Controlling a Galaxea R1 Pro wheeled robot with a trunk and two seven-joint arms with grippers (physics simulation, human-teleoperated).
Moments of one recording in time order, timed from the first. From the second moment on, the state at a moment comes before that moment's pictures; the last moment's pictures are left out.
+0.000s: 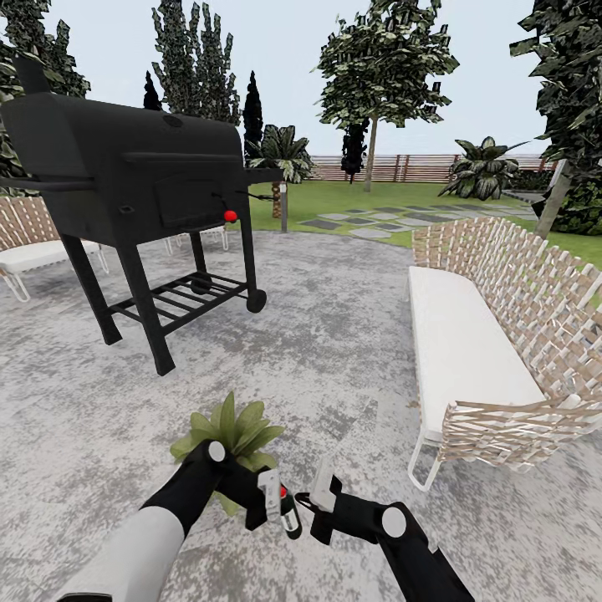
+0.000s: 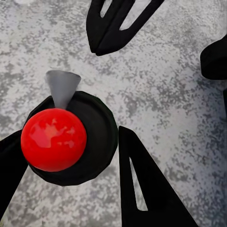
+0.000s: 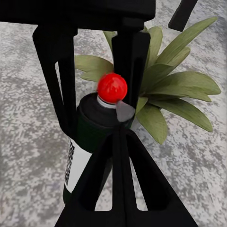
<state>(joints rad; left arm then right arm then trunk) -0.69 -0.12 0.02 -0.61 -0.93 -0.08 -1.26 -0.34 0.11 0.15 -1.01 0.62 -0.20 0.78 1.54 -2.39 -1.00</state>
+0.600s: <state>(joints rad) -0.69 -0.13 -0.05 -0.61 -0.92 -0.08 -1.26 -0.34 0.11 0.15 -1.00 0.62 -0.20 0.78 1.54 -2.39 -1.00</state>
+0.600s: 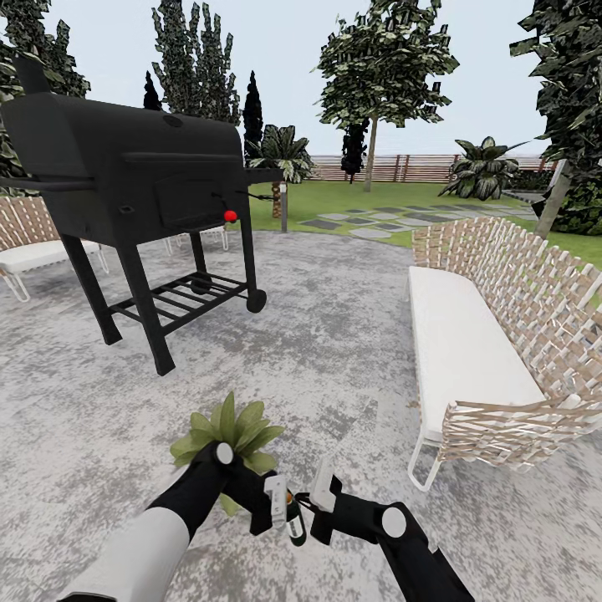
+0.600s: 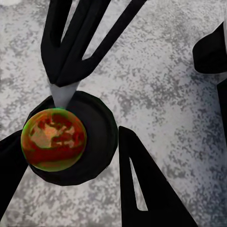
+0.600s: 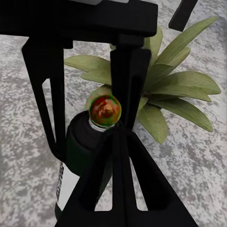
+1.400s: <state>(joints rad) -0.67 0.10 0.02 -0.60 -0.92 -0.08 -1.26 -0.34 0.04 0.14 -1.00 0.63 -0.21 0.78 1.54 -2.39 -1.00</state>
